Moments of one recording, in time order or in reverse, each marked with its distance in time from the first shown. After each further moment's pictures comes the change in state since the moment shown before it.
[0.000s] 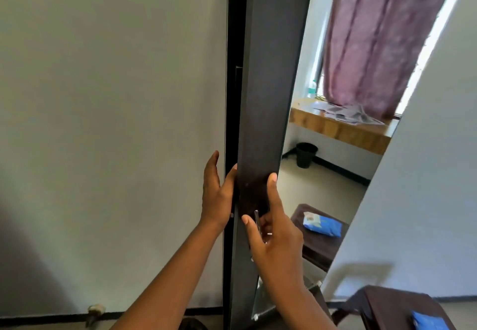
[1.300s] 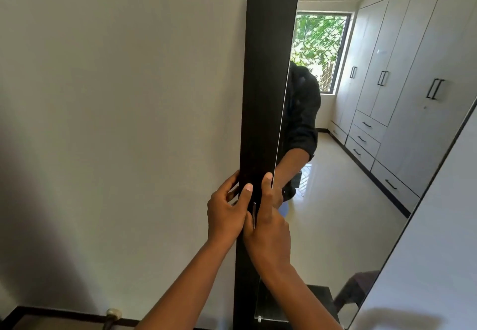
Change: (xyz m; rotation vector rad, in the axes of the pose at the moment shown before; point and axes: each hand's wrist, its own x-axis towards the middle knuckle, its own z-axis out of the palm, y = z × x) left_hand 0.033 -0.005 0.006 0.214 0.197 -0.005; right_hand 0.087 0.039 0.081 -0.112 -0.008 -0.030
